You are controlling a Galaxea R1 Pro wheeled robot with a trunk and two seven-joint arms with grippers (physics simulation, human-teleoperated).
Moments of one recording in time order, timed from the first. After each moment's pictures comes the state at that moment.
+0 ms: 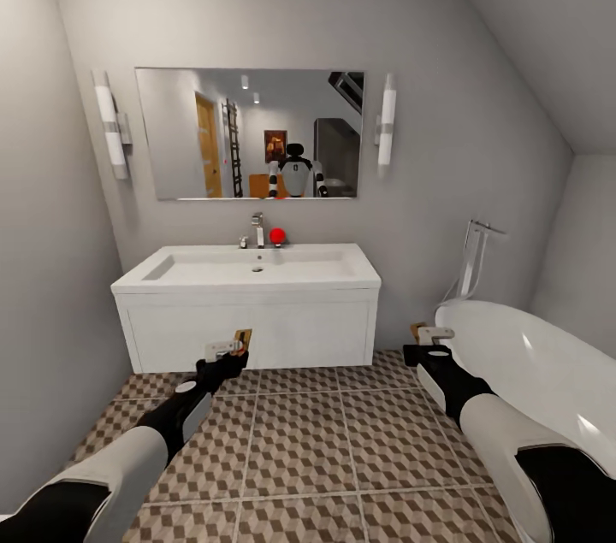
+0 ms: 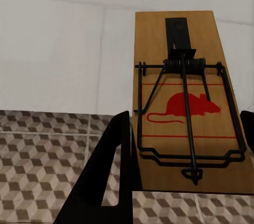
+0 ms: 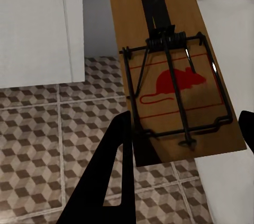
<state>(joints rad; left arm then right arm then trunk) -0.81 -0.01 -0.09 -0.27 0.21 -0.13 -0.04 -0.92 -0.05 0.11 -0.27 -0.09 0.17 -0.20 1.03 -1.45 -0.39</state>
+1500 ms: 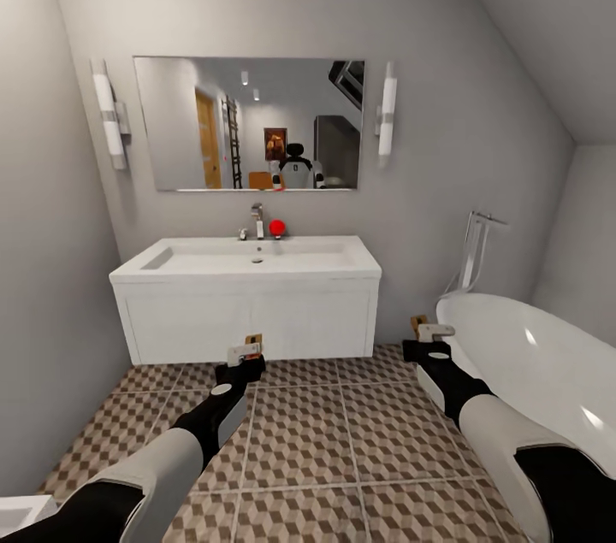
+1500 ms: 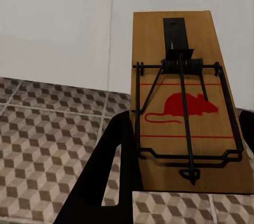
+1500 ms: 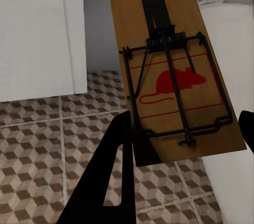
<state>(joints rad) -0.81 -0.14 -0.09 -0.26 0.17 -0.13 0.22 -0.92 -0.05 0.11 -0.26 -0.10 0.06 -0.21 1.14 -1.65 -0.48</state>
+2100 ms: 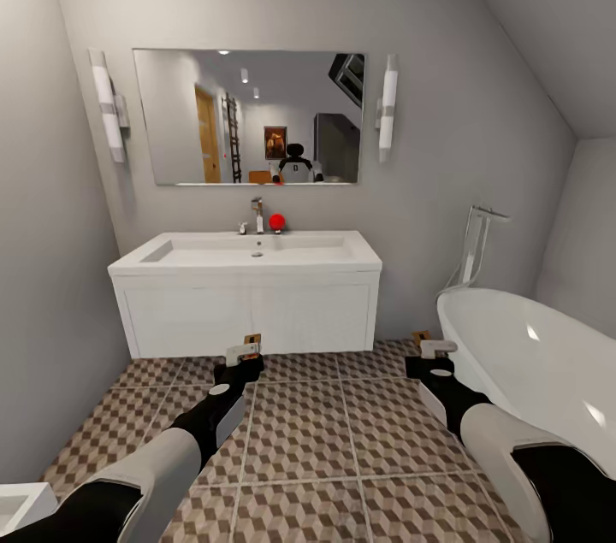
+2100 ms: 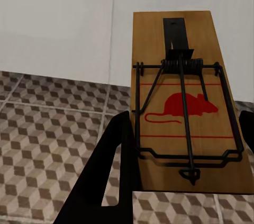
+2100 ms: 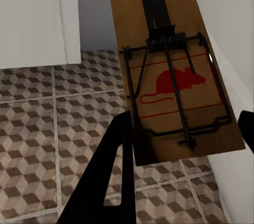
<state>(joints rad) -0.81 -0.13 -0.09 -0.26 0.17 -0.13 0.22 -0.92 -0.05 0.11 -0.12 -0.09 -0.02 -0.20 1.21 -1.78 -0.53</state>
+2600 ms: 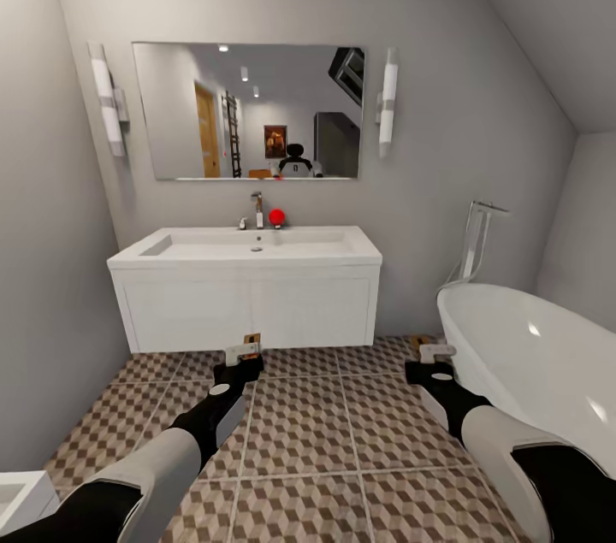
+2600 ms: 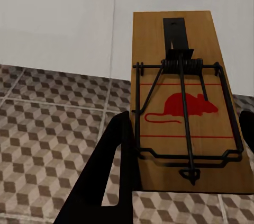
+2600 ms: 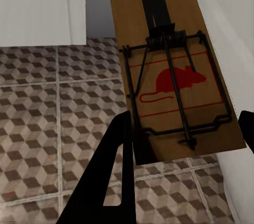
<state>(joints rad) -0.81 -0.13 -0.09 -0.26 0.17 -0.14 0.22 -0.92 -0.05 0.11 -0.09 -0.08 -0.02 -0.17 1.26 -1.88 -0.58</state>
